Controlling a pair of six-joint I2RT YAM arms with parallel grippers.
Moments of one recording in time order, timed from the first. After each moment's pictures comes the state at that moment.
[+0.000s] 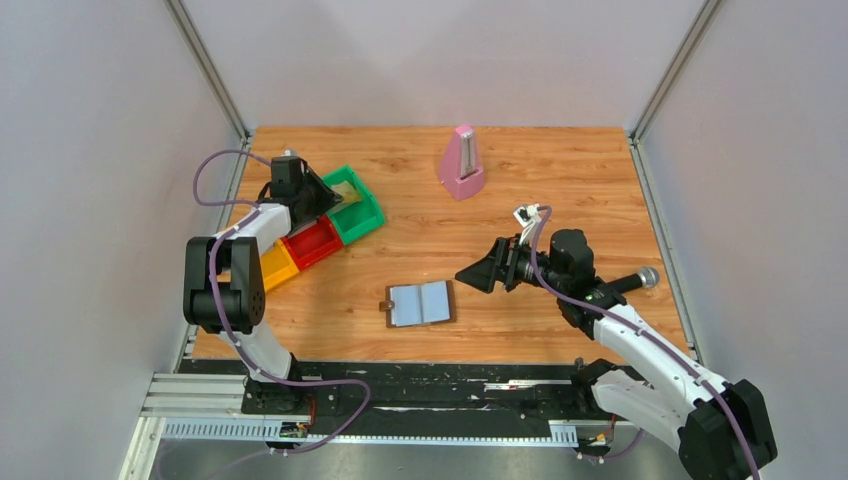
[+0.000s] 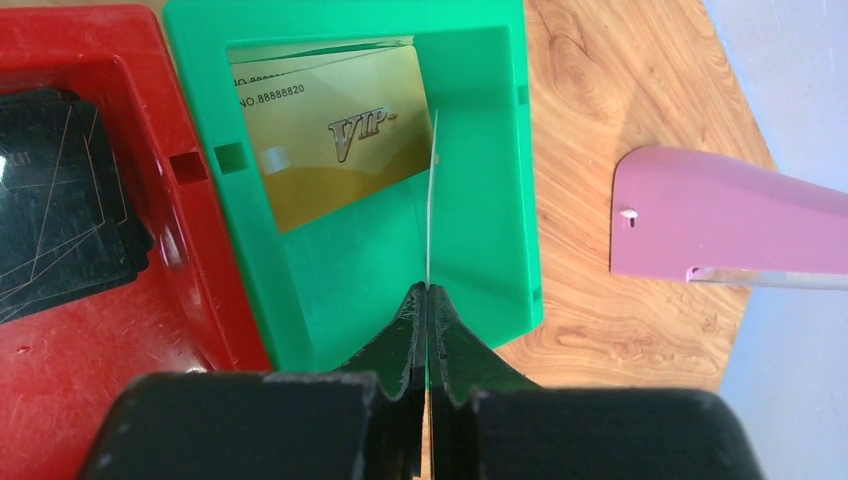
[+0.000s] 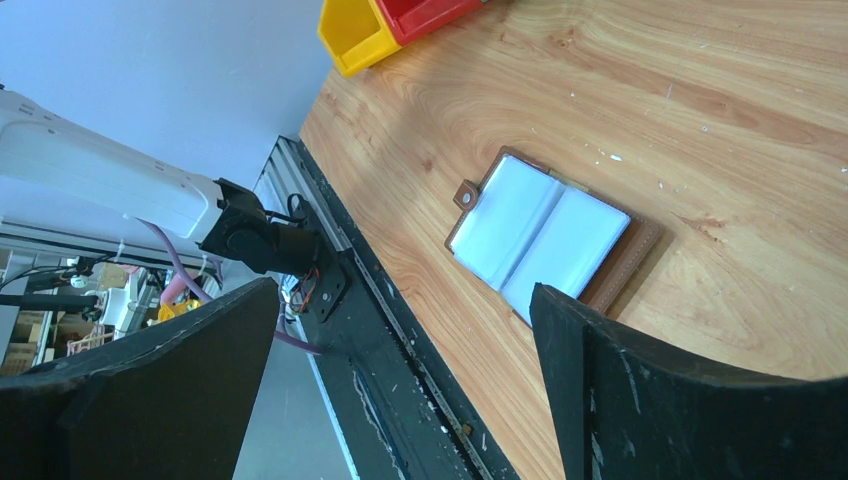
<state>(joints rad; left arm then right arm) -0.01 1.70 1.06 -0.02 0.22 -0.77 0.49 0.93 0.52 0.15 -0.61 0.68</state>
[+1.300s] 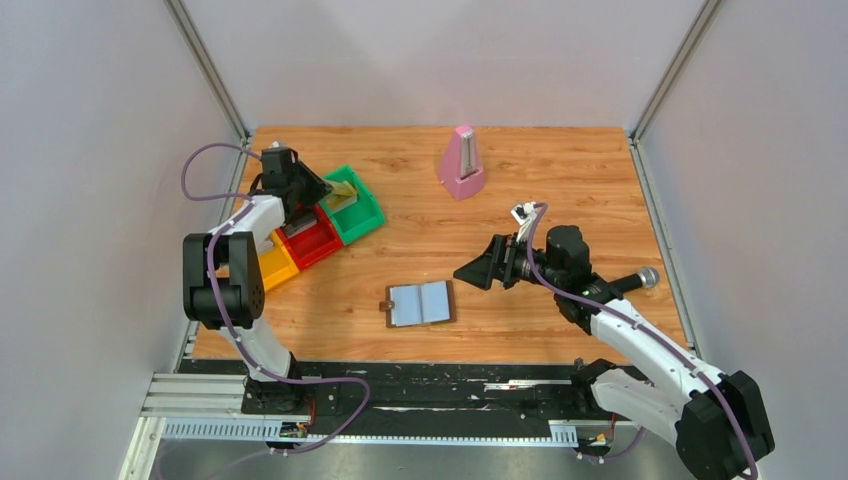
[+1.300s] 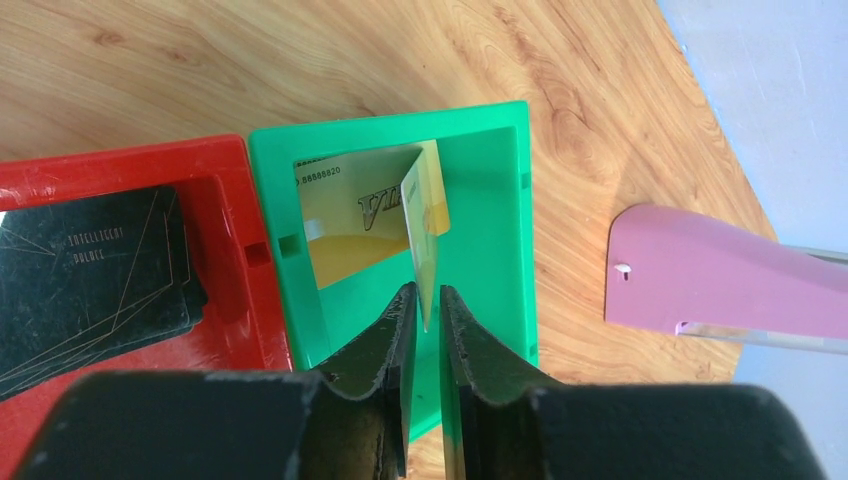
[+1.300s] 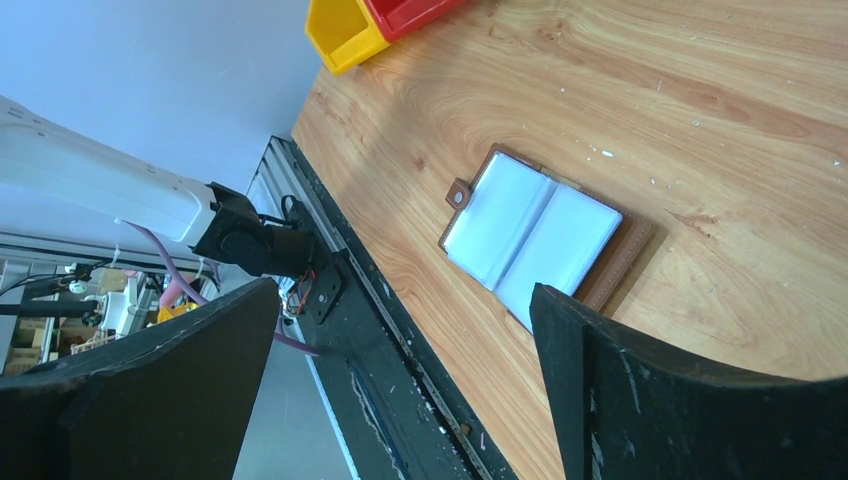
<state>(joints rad) 0.03 1.73 1.14 -0.05 0.18 -0.77 0.49 0.97 0.54 0.13 -0.60 0.68</state>
